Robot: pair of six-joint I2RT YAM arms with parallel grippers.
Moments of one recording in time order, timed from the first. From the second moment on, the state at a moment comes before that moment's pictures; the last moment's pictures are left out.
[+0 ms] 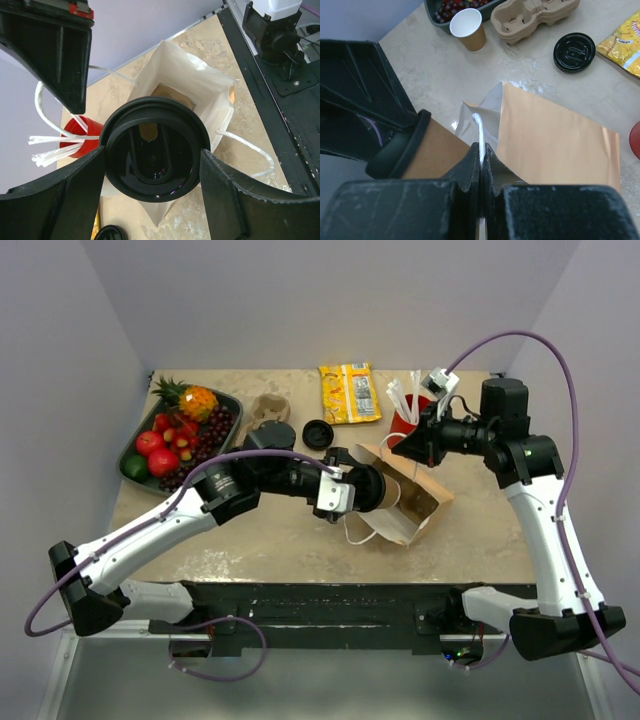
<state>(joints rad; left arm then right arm) -0.92 1.24 1.29 -0.36 0.59 0.75 0.17 1.17 1.45 -0.86 -0.82 -0.12</state>
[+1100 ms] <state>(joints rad) -1.04 1.52 1.25 -0.08 0.03 0.37 0.17 1.14 1.45 -0.85 -0.79 -0.05</state>
